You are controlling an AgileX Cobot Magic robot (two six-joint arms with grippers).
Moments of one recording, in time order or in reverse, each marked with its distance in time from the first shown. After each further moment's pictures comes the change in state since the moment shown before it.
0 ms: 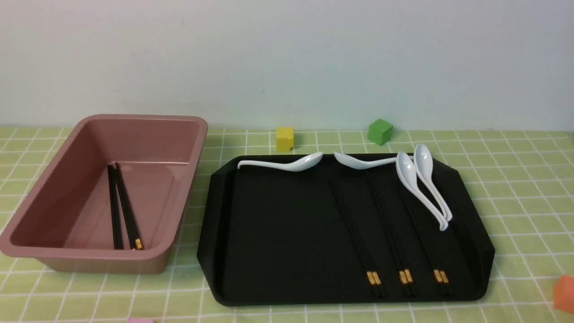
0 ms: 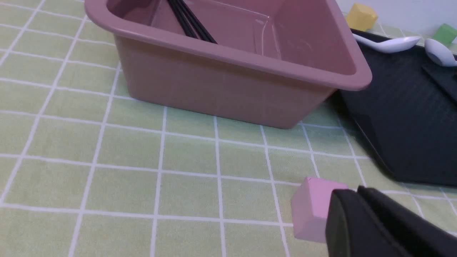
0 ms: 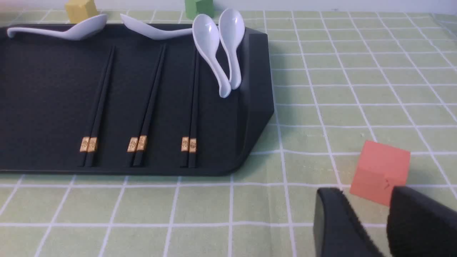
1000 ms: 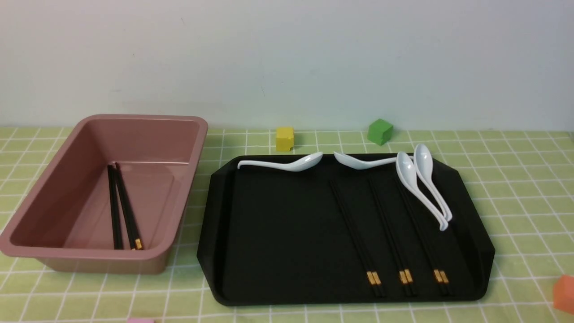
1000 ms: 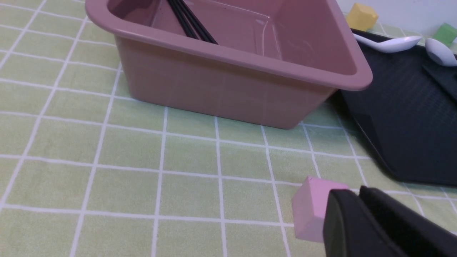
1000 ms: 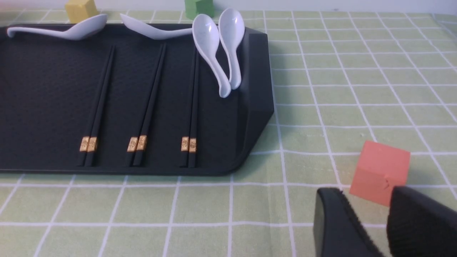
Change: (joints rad) right arm 0.000 0.000 0.000 -0.008 -0.005 0.000; left arm 0.000 0.000 0.000 0.003 0.000 0.000
